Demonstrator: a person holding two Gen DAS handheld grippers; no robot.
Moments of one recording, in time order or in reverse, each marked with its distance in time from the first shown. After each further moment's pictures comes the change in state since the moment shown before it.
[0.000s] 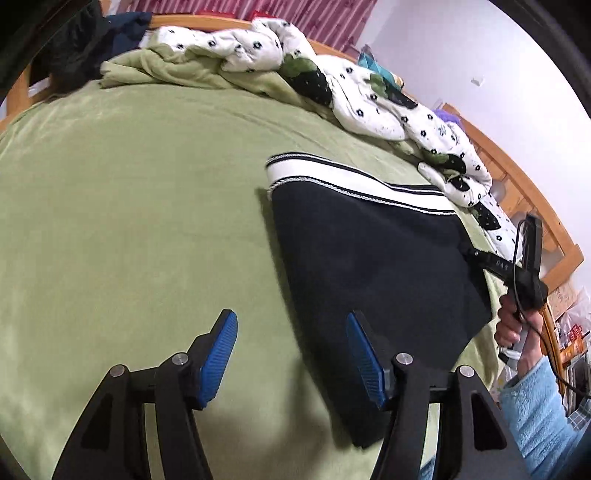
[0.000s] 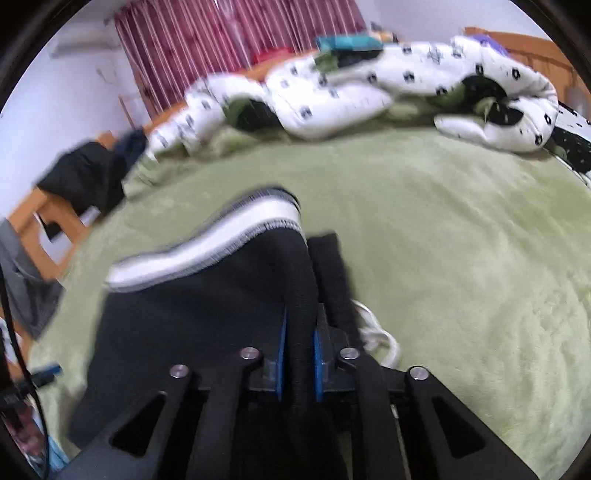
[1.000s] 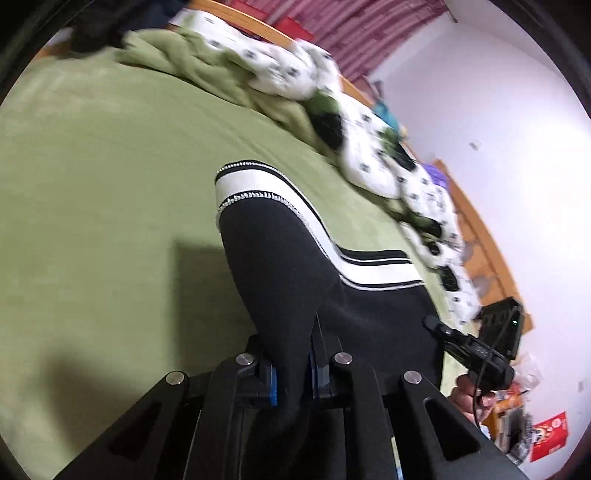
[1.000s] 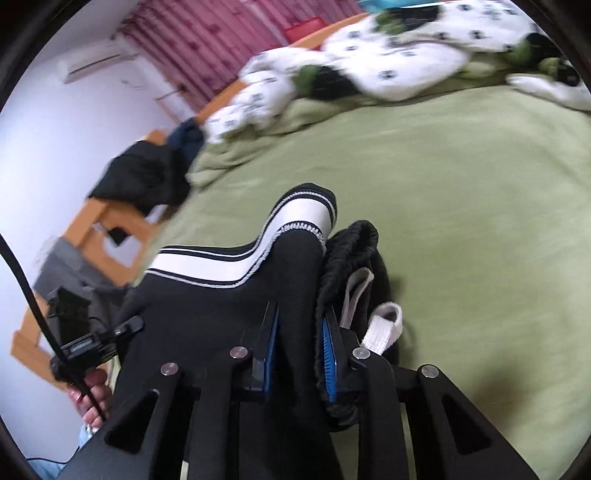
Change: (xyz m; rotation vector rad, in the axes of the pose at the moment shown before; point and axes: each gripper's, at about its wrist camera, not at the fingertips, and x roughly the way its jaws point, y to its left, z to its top) left arm -0.037 0.098 0.086 -0.202 -0.044 -0.171; right arm 0.005 0.142 0.003 0.104 0.086 0.393
